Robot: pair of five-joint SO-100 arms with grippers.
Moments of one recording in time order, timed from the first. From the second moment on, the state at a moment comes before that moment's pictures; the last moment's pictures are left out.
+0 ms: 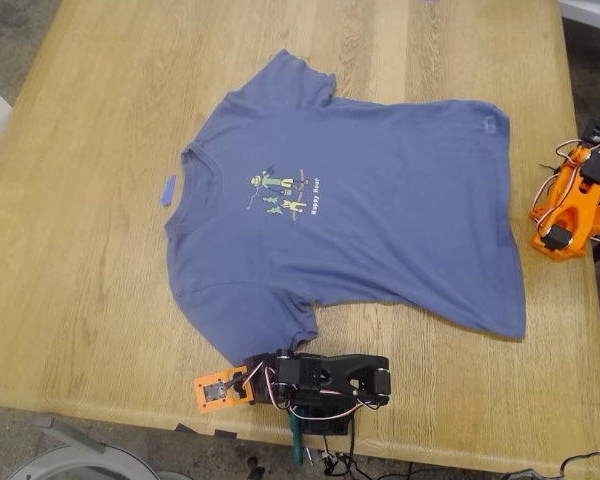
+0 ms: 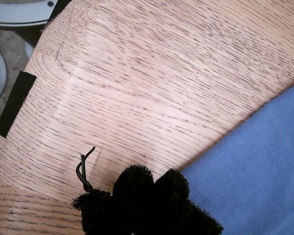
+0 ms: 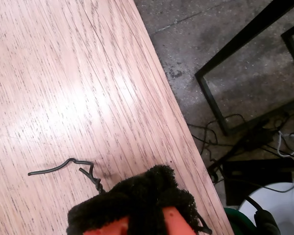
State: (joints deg) arm 0 -89.1 200.5 176.4 81.5 -110.4; arm 1 114.3 195.0 183.3 71.7 -94.8
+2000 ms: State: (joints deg) arm 0 -85.7 200.5 176.4 81.6 -108.3; arm 1 114.5 195.0 183.3 71.7 -94.8
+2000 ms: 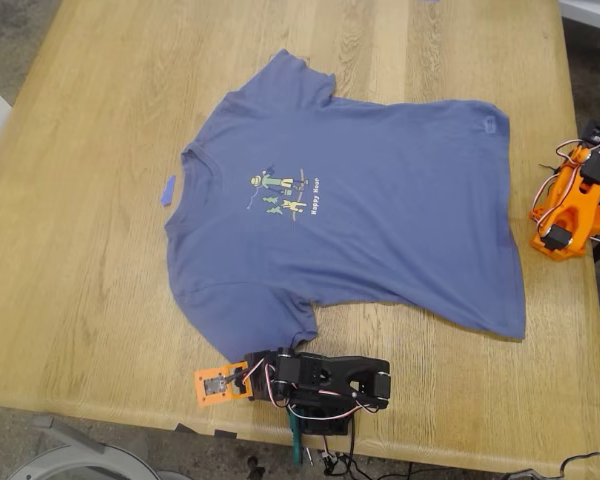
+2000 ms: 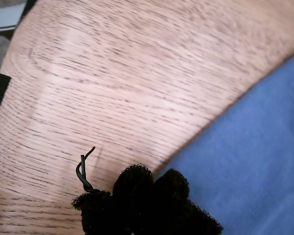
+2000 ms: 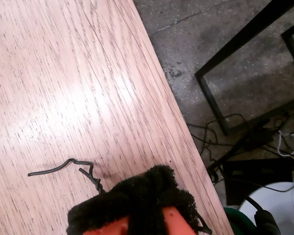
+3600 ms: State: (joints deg) arm 0 -57.1 200.5 164.0 51.9 -97.6; arm 1 60.9 189.8 130.9 87.0 -79.1
